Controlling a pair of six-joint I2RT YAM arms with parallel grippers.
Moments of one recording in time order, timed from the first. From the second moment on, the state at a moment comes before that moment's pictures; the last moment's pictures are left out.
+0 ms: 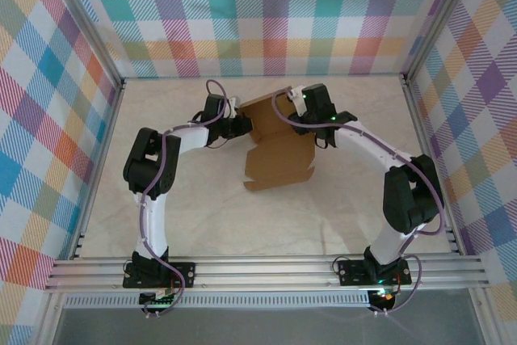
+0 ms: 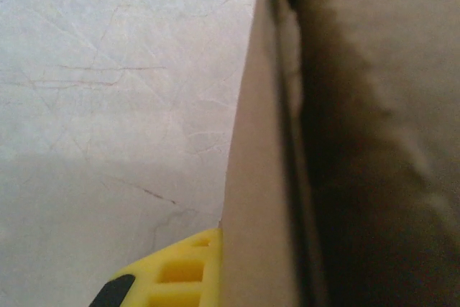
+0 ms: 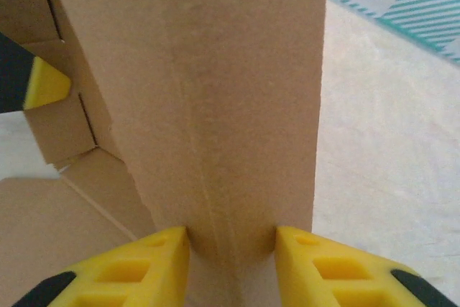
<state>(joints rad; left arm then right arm) -0.34 2.10 1.35 0.07 0.48 -0.58 0.49 1.69 1.30 -0.34 0.11 -0.16</state>
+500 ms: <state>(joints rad) -0.34 2.12 1.40 -0.01 0.43 -0.63 0.61 1.82 1.34 -0.24 0.56 -0.29</state>
